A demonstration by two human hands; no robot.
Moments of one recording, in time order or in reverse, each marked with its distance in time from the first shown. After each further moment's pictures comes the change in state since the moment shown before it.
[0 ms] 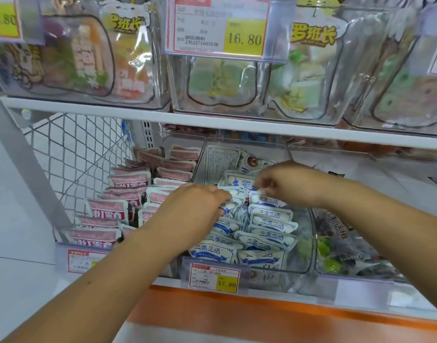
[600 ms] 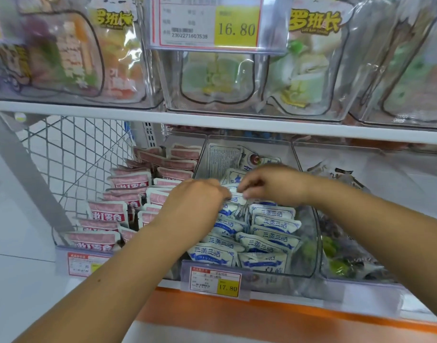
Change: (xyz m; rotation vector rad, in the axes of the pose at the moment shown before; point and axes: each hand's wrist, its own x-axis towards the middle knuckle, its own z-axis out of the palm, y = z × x) left_hand 0.015 -0.001 0.008 0.087 -0.006 -0.043; right_hand 0.025 -0.005 0.016 0.223 -0.043 -0.067
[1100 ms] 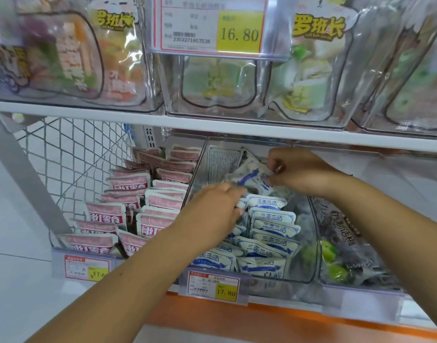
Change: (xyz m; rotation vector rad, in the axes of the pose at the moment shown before) left_hand 0.007 0.019 0.010 -0.294 -0.022 -0.008; right_hand -0.014 0.023 -0.024 0.145 0.298 0.147
